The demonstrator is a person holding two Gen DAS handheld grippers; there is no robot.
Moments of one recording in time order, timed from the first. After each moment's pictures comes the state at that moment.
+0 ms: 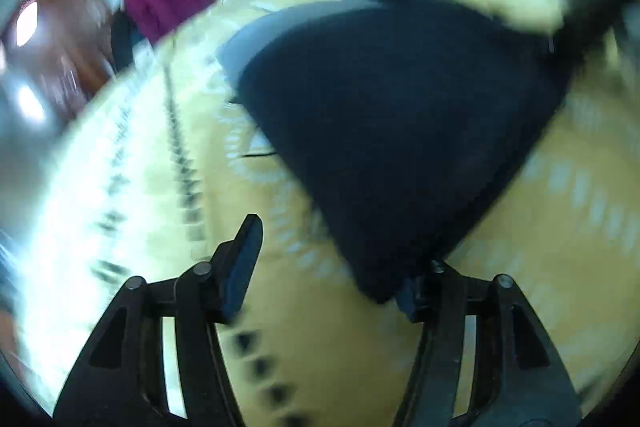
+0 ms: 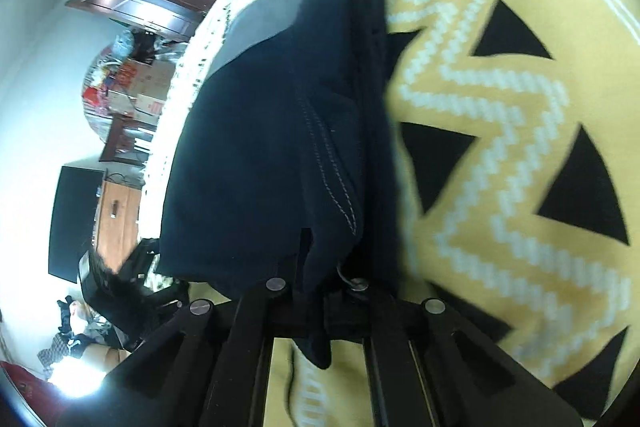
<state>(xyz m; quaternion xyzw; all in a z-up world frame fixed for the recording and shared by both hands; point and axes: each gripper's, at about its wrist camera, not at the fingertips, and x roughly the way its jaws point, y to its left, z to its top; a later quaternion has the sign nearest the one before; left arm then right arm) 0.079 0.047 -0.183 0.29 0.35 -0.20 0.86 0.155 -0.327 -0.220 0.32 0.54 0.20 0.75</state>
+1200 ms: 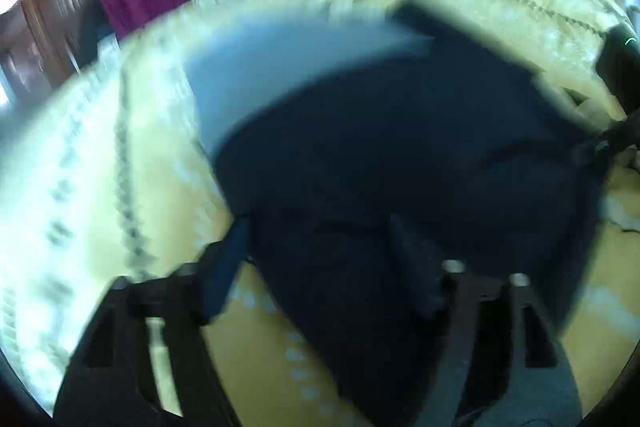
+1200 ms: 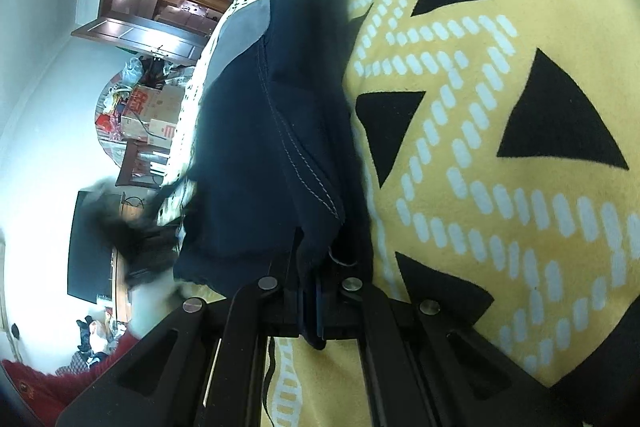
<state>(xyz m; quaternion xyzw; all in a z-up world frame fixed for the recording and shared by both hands) 0.180 0.018 -0.192 0.17 0.39 -0.27 0.86 0.126 -0.350 -0.259 0.38 0.50 0.20 0.75</state>
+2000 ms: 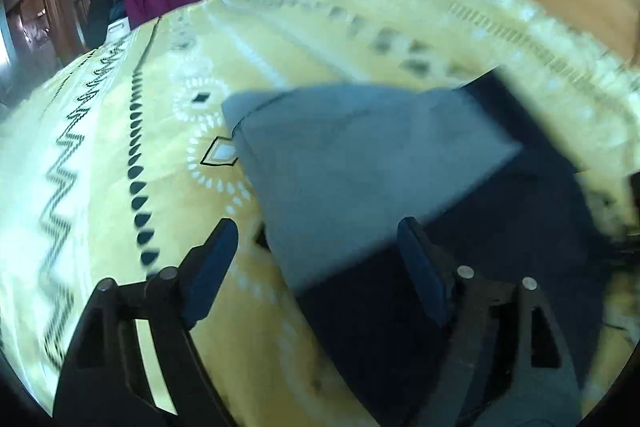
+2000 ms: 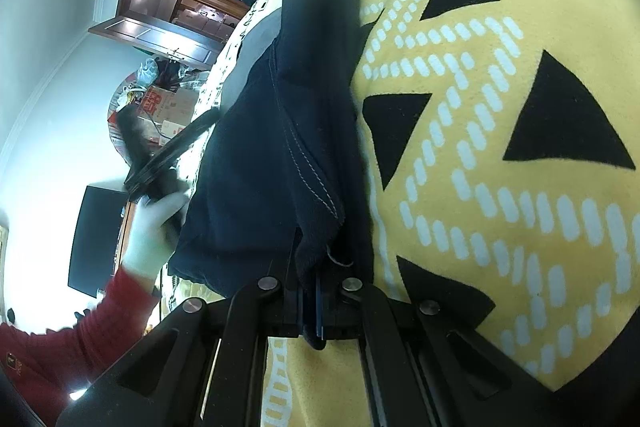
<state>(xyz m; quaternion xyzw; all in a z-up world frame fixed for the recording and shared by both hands) 0.233 0.028 -0.156 0.10 0.38 -0.28 0.88 0.107 -0.355 -0.262 0.37 0.47 0.22 0.77</state>
